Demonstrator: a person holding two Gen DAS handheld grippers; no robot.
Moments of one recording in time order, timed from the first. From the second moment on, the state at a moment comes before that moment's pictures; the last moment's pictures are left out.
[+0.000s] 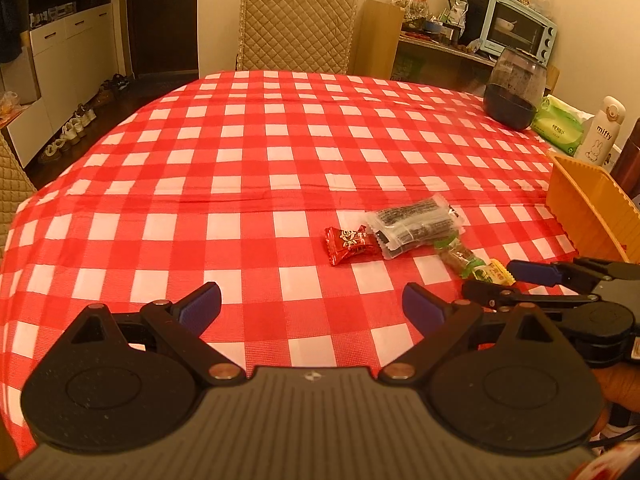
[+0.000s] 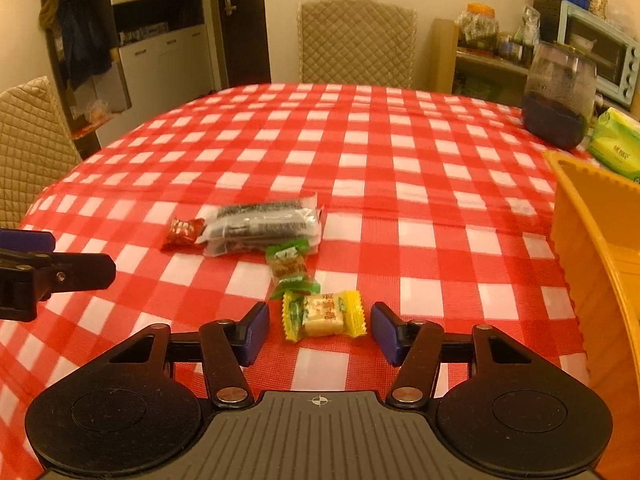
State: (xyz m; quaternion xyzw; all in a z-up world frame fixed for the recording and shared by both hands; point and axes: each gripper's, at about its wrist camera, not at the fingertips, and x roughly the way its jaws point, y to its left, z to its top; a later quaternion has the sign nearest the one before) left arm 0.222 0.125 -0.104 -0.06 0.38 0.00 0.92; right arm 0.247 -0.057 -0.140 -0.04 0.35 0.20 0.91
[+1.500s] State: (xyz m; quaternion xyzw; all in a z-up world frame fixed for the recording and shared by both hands) left arm 0.277 0.081 -0.126 0.09 0.40 -0.07 0.91; right arm 0.239 -0.087 -0.111 0.02 0.34 0.15 0.93
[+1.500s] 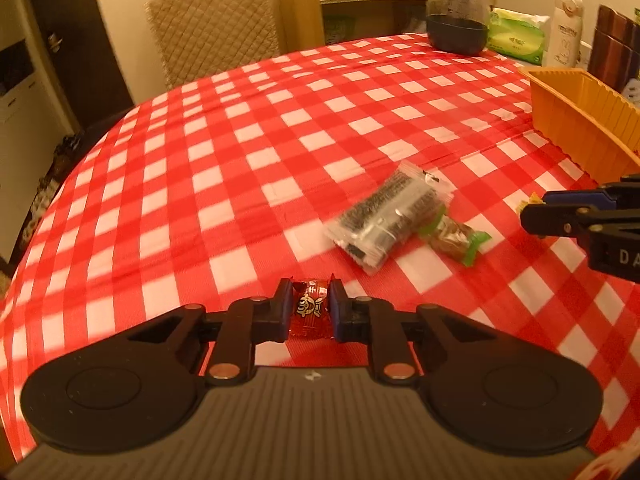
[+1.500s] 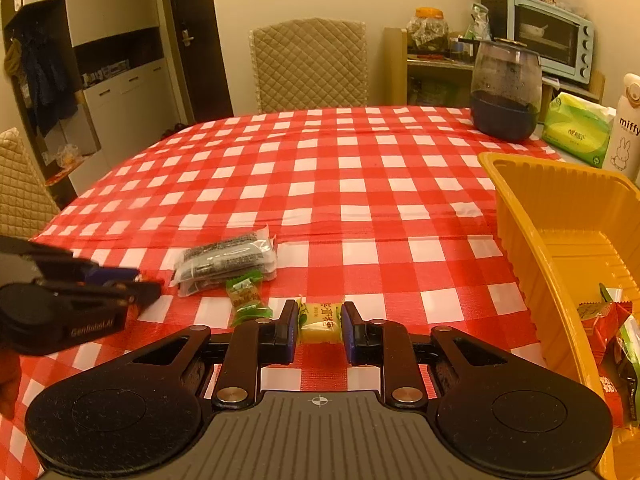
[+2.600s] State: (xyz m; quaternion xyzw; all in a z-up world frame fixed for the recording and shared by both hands) left arm 0.124 0.035 -0.031 -0.06 0.38 -0.05 0.92; right arm 0.102 -0.141 -0.035 0.03 0.32 0.14 0.94
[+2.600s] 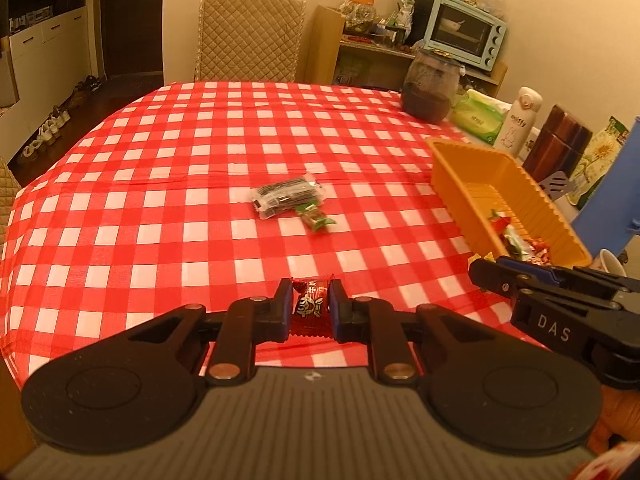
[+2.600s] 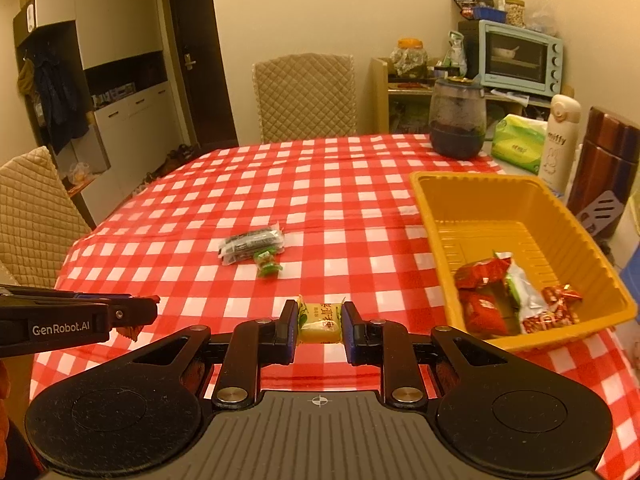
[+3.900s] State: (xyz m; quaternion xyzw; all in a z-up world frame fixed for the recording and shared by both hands) left arm 0.135 -0.090 0.007 -0.04 0.36 -0.16 0.92; right arm 0.079 -0.266 0.003 0.09 0.29 0.02 0.95
